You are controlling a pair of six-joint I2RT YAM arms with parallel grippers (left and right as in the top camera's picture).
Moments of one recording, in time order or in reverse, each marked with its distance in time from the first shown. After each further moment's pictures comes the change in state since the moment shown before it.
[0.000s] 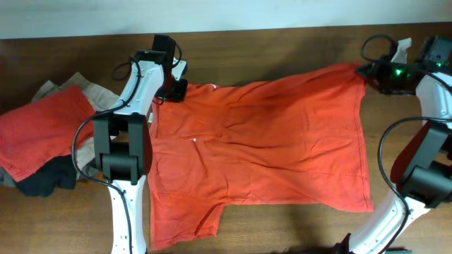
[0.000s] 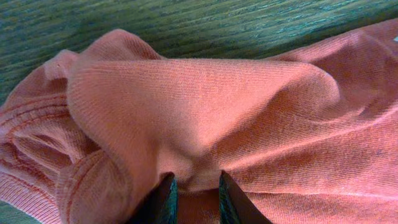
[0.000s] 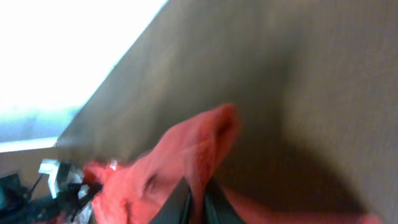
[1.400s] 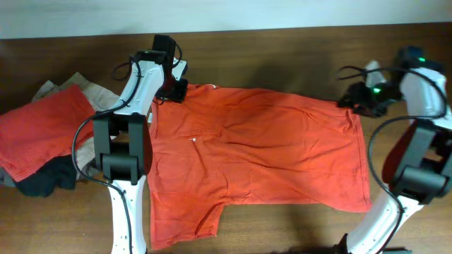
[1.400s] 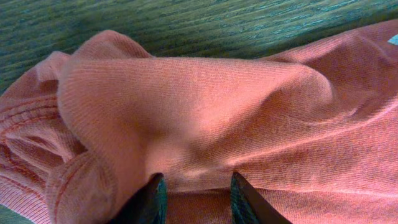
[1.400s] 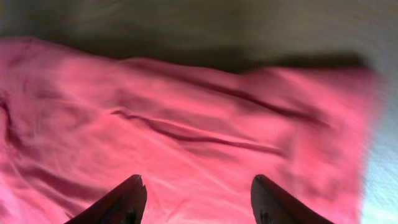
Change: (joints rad) left arm -0.001 0.000 0.001 -0.001 0.001 -0.004; right arm 0.142 -0.003 -0.002 -0.356 0.355 -0.400
